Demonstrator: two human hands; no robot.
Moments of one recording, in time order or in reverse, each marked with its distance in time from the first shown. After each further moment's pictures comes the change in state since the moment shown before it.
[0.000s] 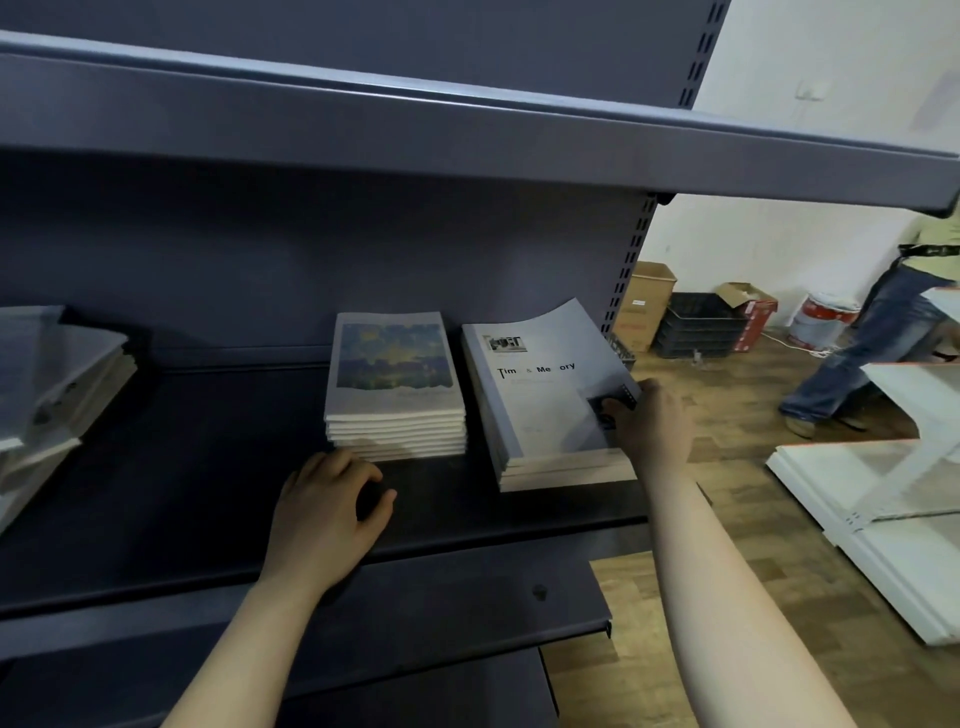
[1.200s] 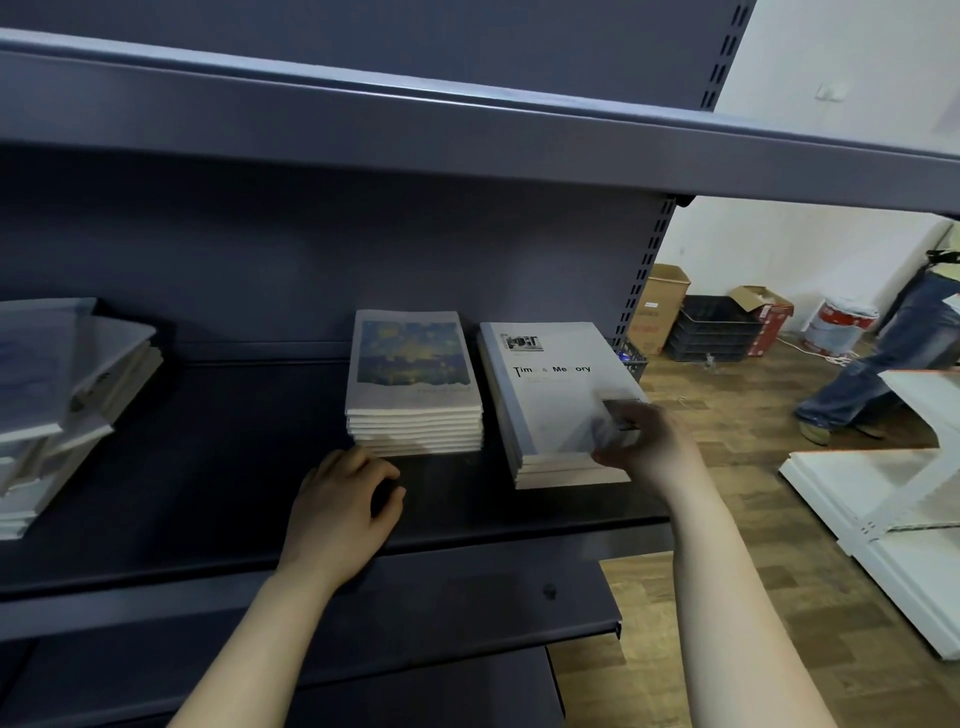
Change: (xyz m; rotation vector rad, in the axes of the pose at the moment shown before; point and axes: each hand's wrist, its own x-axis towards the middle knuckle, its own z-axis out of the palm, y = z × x) left_hand -0.003 0.002 -0.009 -0.038 -0.066 -0.028; right_hand -0.038 -0.011 -0.033 0.103 -0.353 -0.178
